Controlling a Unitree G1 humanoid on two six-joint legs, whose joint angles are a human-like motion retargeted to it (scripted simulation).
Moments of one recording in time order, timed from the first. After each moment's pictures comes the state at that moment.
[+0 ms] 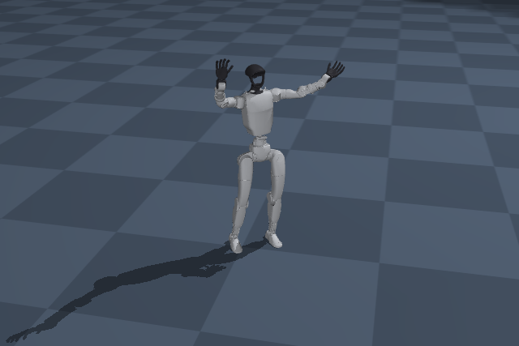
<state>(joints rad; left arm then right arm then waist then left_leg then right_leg) -1.13 1.22 0.56 1.19 -0.55 -0.56 0.65 -1.52 -1.44 0.53 0.76 -0.42 -0.30 -0.79 0.14 0.07 0.01 0.03 -0.01 0.07 0.14 -0.10 0.01 0.01 -0.12 -0.04 0.28 -0.07 0.18</state>
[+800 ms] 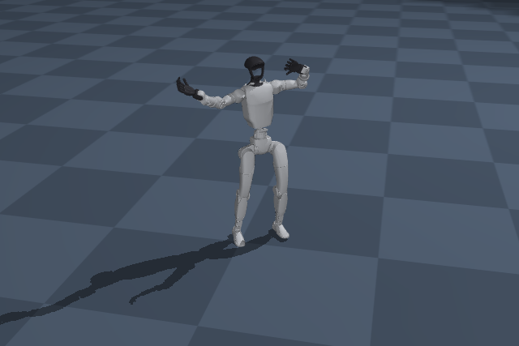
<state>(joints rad) -1.09 1.35 -0.20 0.04 0.87 -0.67 0.57 -0.81 -1.39 -0.47 1.05 0.89 -0.56 -0.39 0.06 0.07 0.01 -0.11 0.02 -0.03 0.37 -0.21 -0.03 0.09 -0.12 -0.15 0.13 0.00 0.14</state>
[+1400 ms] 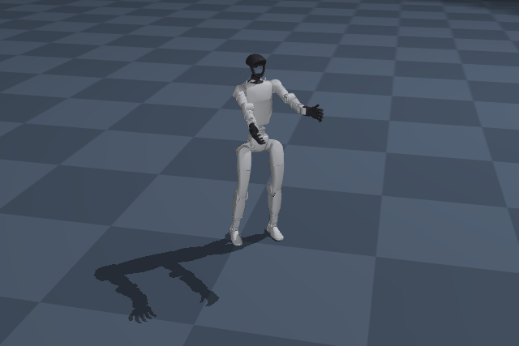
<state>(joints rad) -1.20 0.17 0.29 1.49 -0.07 -0.31 0.20 -1.06 -0.33 -0.21 1.64 0.71 -0.32 -0.01 0.17 -0.01 -0.06 -0.10 -0.02 0.07 0.15 -0.05 -0.02 -0.15 -0.14 -0.03 0.36 -0.08 0.19</state>
